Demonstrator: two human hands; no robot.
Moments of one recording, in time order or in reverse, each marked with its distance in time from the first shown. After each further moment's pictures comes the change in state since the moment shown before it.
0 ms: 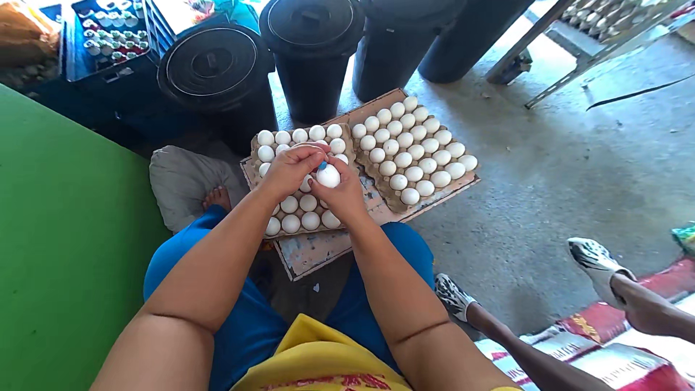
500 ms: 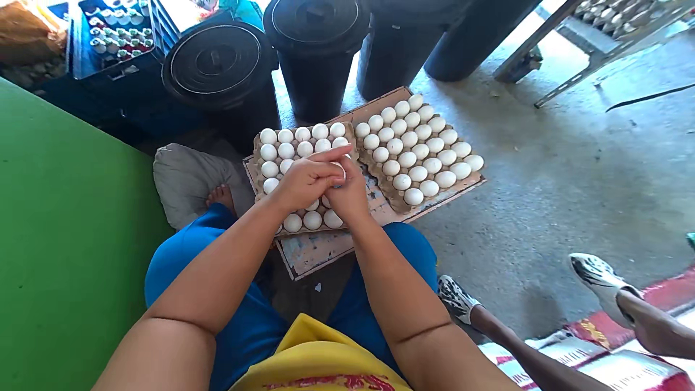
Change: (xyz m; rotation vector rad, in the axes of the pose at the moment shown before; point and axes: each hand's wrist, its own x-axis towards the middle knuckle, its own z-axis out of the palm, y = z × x) left_hand -0.006 0.005 0.014 0.333 -0.124 0.415; right_hand 0.003 0.002 0.002 -0.045 0.071 -0.098
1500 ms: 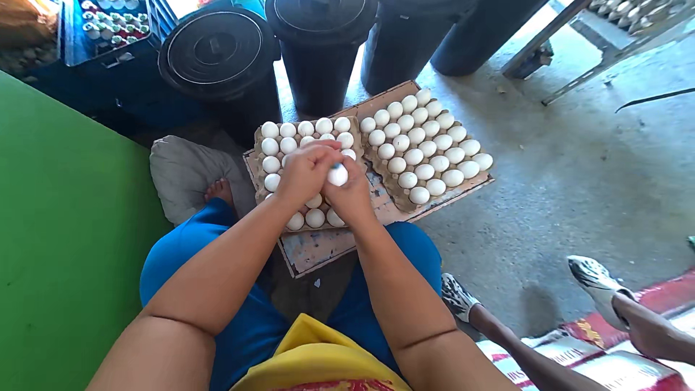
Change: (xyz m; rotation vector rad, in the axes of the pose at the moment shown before) left_hand 0.000 0.006 0.010 0.093 0.219 -0.321; right_hand -0.006 -0.002 0.002 -0.008 -0.027 0.074
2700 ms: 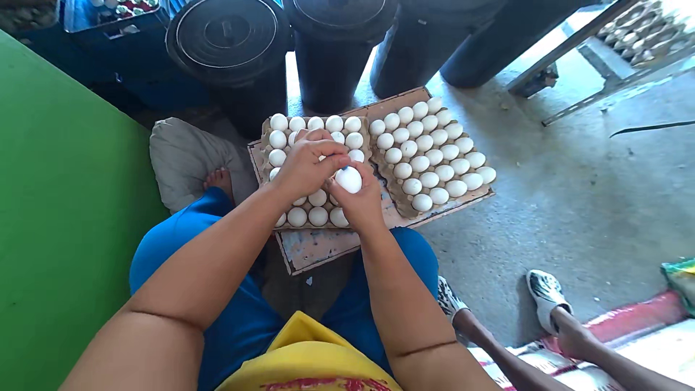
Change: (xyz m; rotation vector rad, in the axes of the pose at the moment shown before) left_hand 0.003 -0.007 -0.026 0.075 -0.067 0.131; right_hand -0.011 -0.002 -0.005 0.044 -0.025 0.043
